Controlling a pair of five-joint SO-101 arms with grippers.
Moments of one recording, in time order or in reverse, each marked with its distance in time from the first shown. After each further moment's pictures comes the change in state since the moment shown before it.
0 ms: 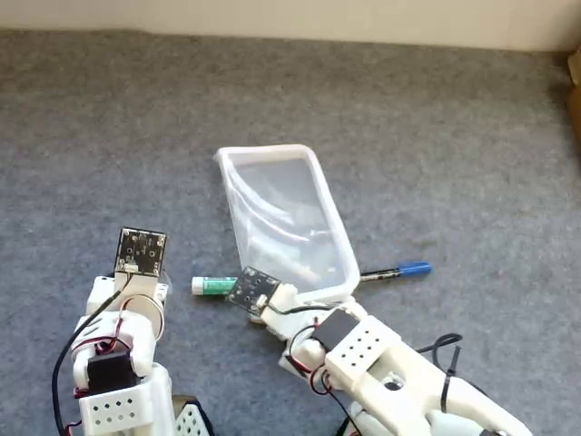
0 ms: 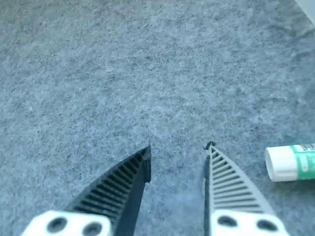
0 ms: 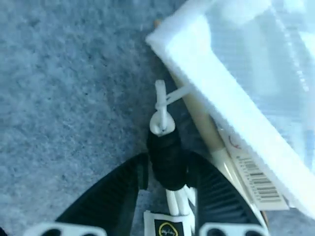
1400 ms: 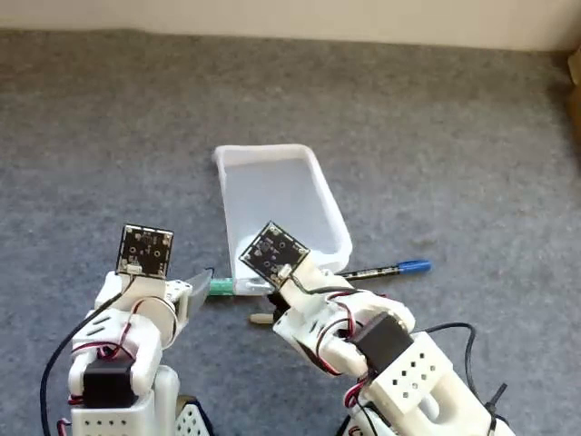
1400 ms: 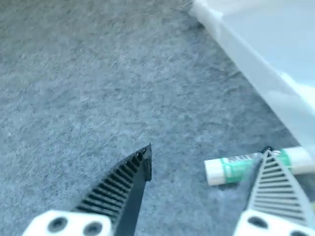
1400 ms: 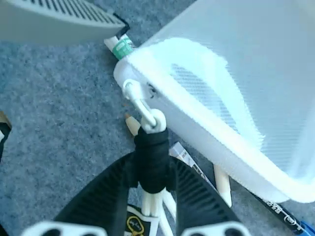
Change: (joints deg) left arm 12.7 0.0 -14.7 10.5 10.1; right arm 4.2 -21.5 -14.7 13.9 -5.0
